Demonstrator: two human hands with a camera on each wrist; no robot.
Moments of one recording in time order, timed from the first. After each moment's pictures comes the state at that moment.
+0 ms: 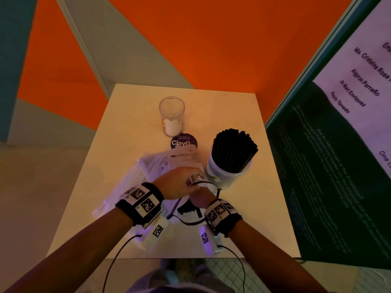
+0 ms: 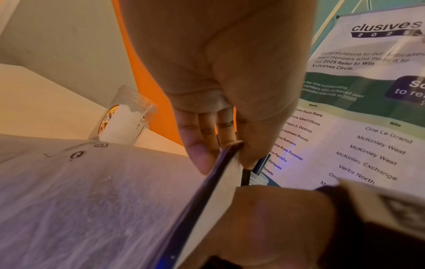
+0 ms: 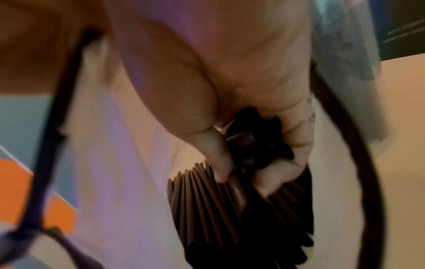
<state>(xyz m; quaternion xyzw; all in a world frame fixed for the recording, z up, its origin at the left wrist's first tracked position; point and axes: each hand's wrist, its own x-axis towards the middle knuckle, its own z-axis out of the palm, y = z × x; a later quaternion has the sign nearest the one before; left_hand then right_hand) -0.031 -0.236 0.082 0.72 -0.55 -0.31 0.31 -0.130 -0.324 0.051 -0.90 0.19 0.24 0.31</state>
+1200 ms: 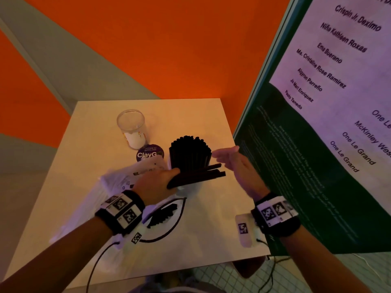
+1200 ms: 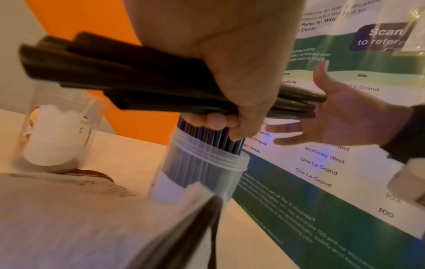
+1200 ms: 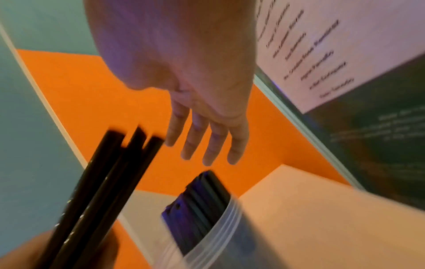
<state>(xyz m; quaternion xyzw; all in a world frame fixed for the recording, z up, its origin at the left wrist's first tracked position) -0.067 -0.301 0.102 0.77 -0.59 -0.17 0.18 -0.247 -0.479 0.147 -0.76 0.27 -0.12 0.58</state>
